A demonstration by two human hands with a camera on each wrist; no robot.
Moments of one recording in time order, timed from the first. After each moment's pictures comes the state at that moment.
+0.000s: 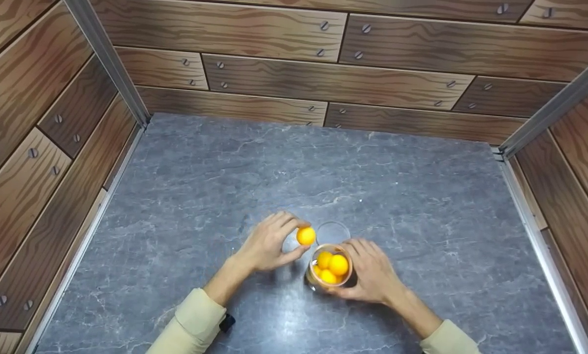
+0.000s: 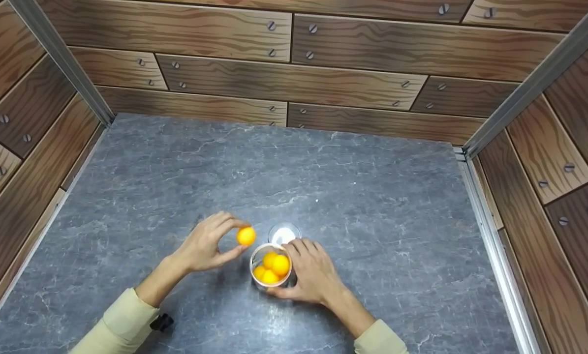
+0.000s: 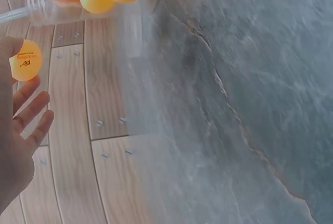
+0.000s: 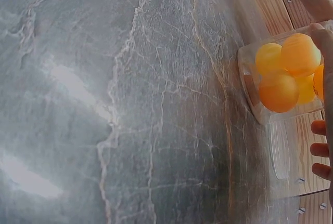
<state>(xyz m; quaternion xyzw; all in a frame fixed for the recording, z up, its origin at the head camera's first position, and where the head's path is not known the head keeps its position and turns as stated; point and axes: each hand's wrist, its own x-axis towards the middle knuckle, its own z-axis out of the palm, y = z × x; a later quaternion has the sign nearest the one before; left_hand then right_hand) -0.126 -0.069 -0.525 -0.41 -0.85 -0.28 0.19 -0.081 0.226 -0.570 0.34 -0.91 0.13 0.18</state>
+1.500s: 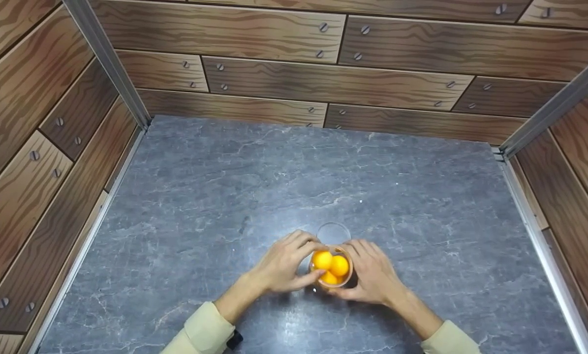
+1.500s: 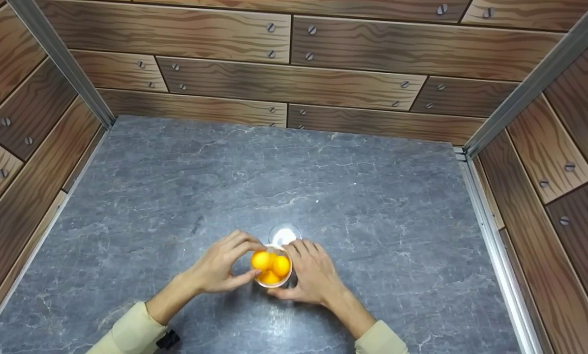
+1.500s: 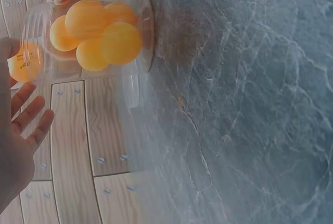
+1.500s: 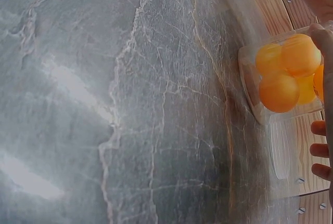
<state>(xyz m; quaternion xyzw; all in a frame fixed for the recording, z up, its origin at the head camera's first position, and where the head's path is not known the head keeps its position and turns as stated) -0.096 -0.041 -0.531 -0.45 -0.83 -0.30 0.15 -0.081 0.224 -0.573 0.34 -0.91 0.14 0.19</state>
